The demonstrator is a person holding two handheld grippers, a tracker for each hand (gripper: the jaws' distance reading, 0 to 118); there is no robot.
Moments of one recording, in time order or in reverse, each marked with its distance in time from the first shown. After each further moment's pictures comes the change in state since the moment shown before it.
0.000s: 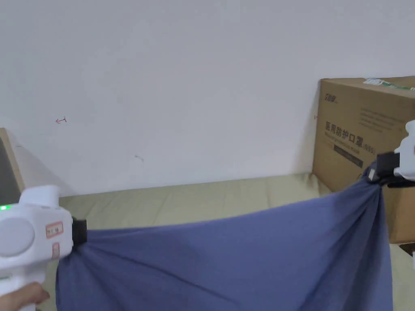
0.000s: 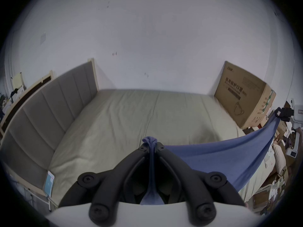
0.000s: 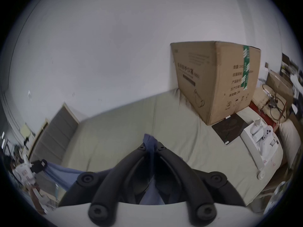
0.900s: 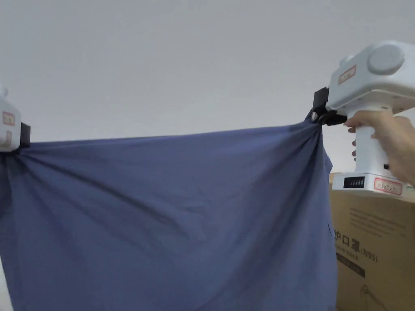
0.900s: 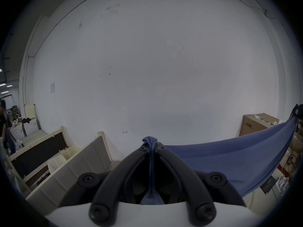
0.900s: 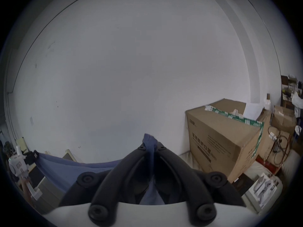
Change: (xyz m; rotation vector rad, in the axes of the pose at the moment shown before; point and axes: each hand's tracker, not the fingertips) left arm 0.020 0.329 -0.052 0.423 0.176 -0.065; right arm -0.140 0.265 -0.033 0.387 0.023 0.074
